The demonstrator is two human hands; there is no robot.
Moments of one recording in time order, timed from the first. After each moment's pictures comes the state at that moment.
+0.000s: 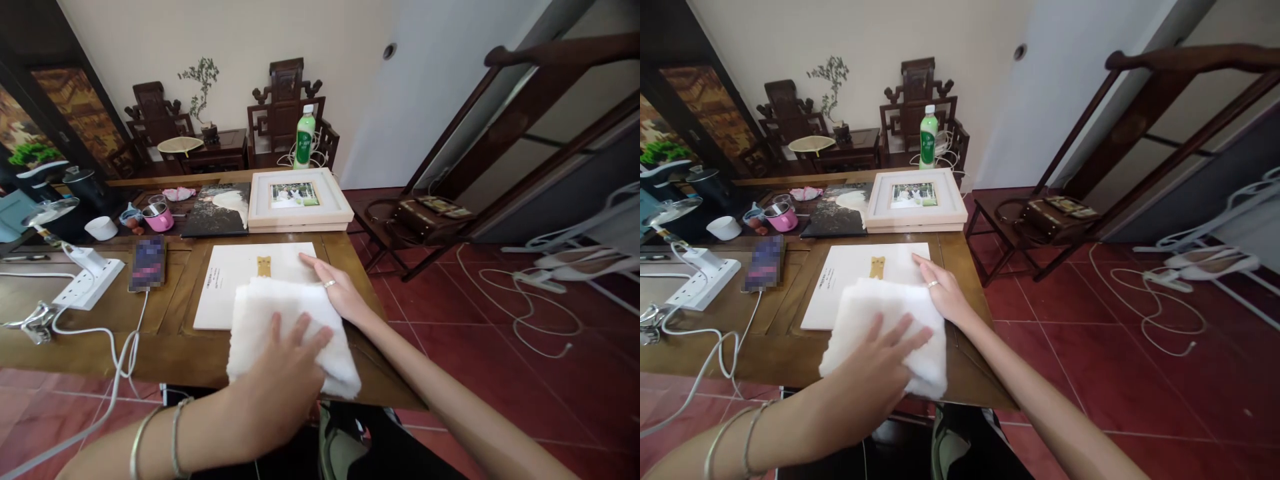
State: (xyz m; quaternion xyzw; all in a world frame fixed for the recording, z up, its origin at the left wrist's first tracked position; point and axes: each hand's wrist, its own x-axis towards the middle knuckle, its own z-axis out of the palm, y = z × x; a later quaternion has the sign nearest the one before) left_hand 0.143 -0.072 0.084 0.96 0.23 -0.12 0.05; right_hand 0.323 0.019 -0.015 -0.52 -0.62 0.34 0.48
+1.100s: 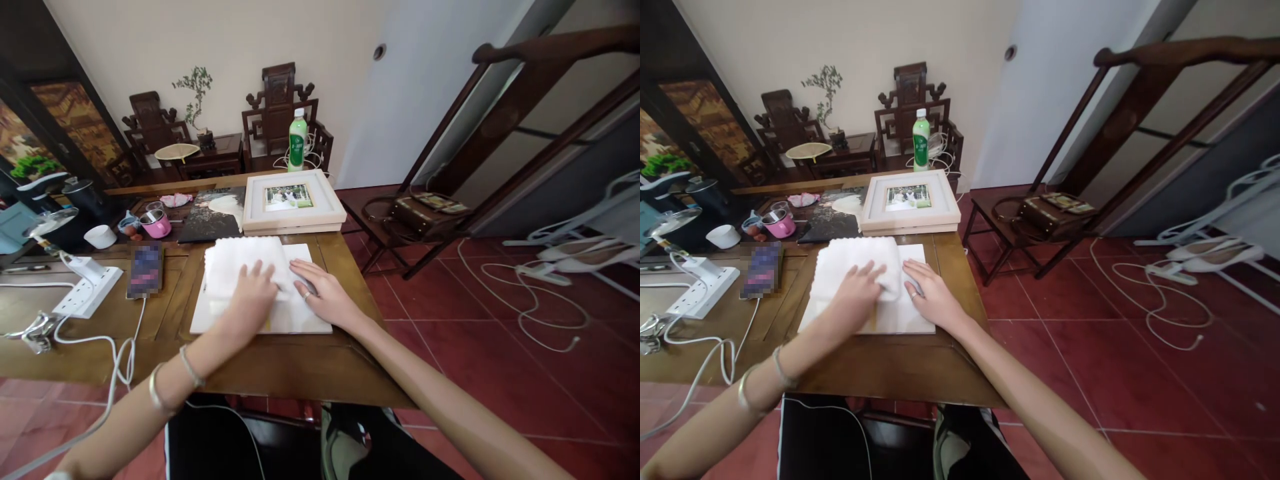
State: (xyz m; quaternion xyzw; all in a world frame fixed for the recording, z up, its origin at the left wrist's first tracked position) left_hand 0.142 0.017 0.072 0.91 0.40 -0.09 -0.05; right_hand 0.320 0.021 -0.019 -0.49 -0.76 0.18 0.40
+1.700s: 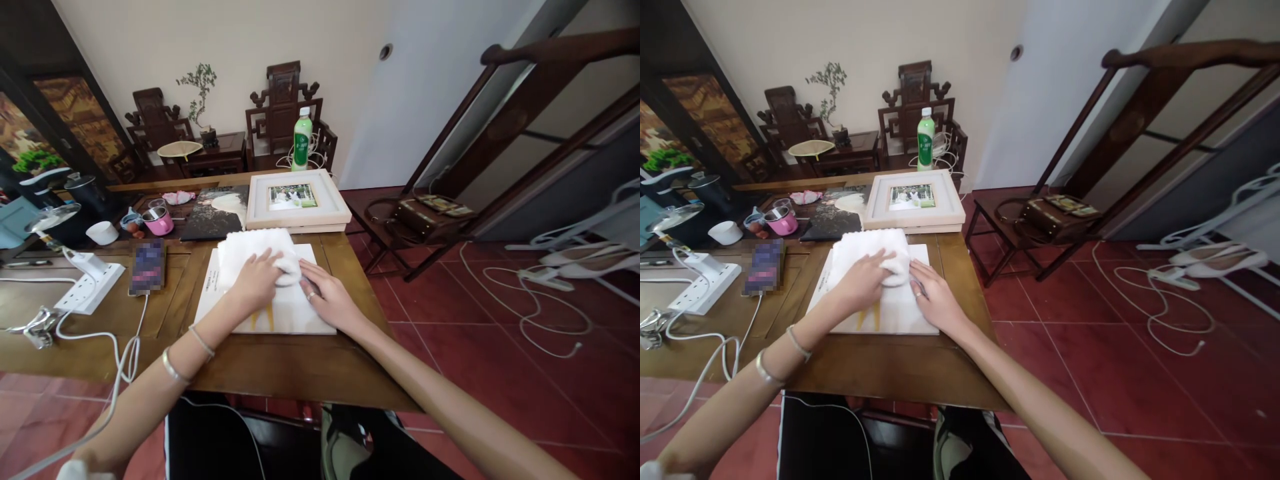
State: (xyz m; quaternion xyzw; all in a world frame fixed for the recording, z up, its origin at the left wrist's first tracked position) left_hand 0.140 0.050 0.062 0.92 0.40 -0.06 0.00; right_hand 0.318 0.018 -0.023 -0.49 -0.75 0.18 0.41
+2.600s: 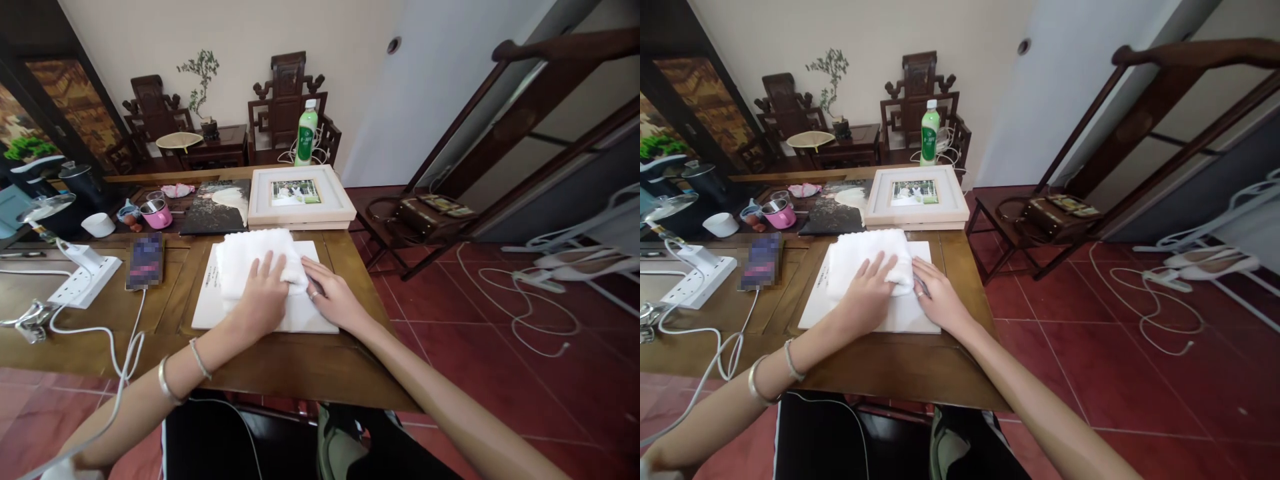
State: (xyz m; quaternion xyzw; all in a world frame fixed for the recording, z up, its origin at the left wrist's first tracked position) left_hand 0.142 0.018 0.047 0.92 0.39 -0.02 -0.08; right_hand 0.320 0.017 -0.024 -0.48 -0.76 0.18 0.40
